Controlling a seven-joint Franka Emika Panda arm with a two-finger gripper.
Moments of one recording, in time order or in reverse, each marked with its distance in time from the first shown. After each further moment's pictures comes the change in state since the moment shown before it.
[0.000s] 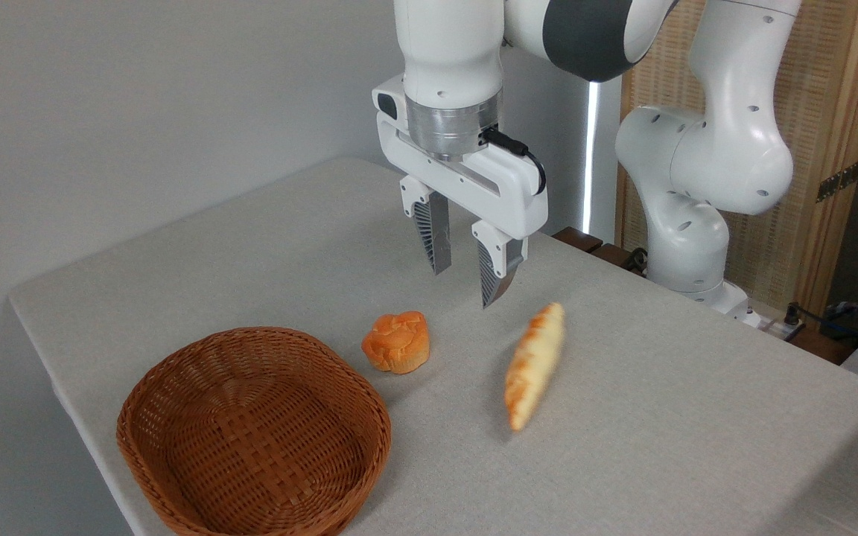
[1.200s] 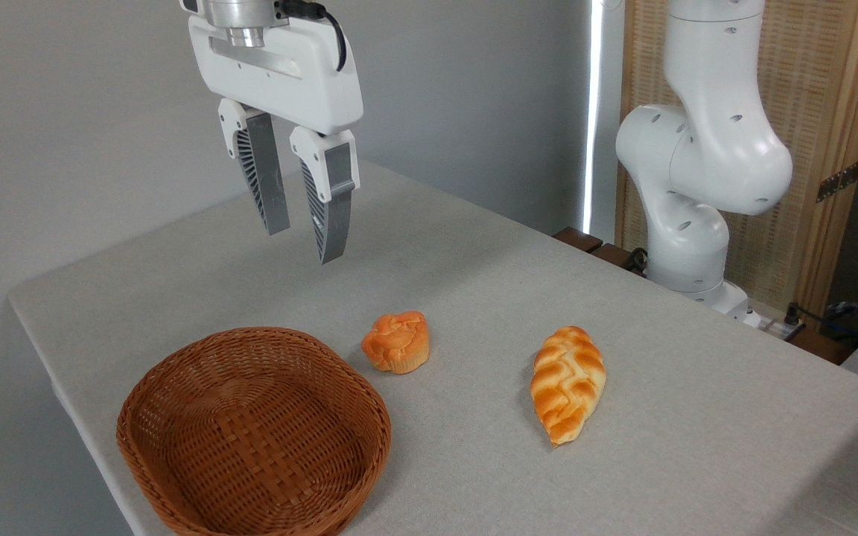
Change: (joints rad) arm -0.016 0.378 -0.143 0.660 0.118 -0.110 -0.233
